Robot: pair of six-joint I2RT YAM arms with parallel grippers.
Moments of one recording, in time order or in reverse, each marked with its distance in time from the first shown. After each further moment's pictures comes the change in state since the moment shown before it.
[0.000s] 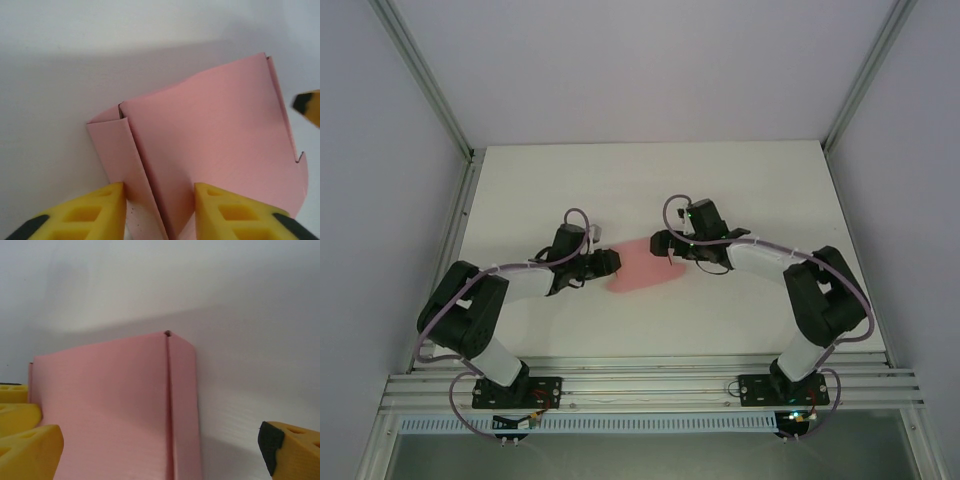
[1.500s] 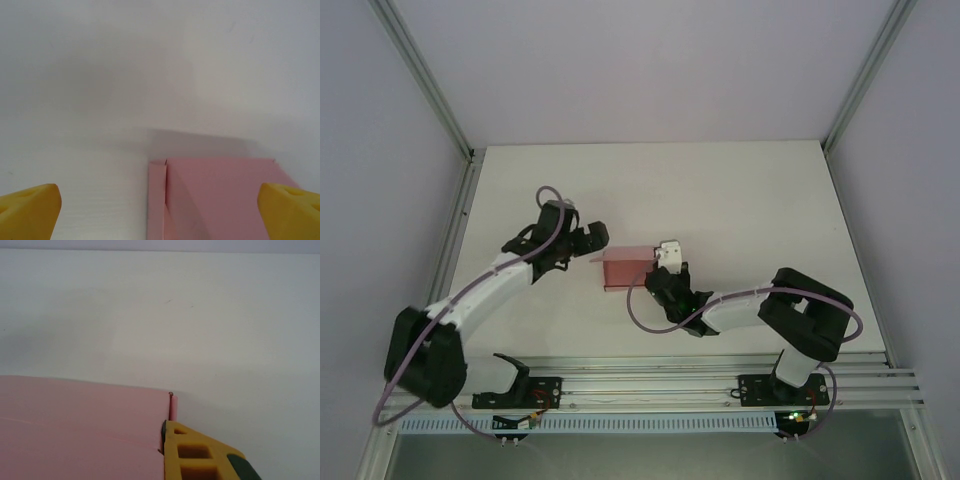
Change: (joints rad) left arm -0.015 -0.252 0.261 -0.603 -0.405 0.017; right arm 0.532 -0.006 -0.315 0.652 1.037 -0.116
